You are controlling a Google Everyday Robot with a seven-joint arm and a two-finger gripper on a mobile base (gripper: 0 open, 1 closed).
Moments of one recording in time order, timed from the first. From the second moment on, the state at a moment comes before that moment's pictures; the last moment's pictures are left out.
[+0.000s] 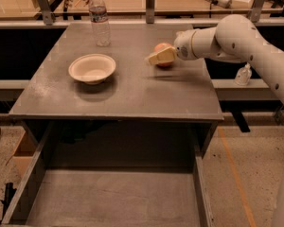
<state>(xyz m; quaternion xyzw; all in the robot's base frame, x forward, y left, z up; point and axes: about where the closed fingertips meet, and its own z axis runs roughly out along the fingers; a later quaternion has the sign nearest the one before) 0.777 -0.077 0.881 -0.37 0.75 0.19 0.51</state>
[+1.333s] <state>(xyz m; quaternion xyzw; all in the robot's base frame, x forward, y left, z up) 0.721 -0.090 0.892 -0.43 0.70 0.20 0.53</state>
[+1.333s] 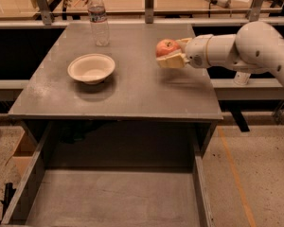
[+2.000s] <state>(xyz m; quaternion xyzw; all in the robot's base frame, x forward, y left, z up) 0.593 -0.070 0.911 -0.53 0.63 0.24 0.52</state>
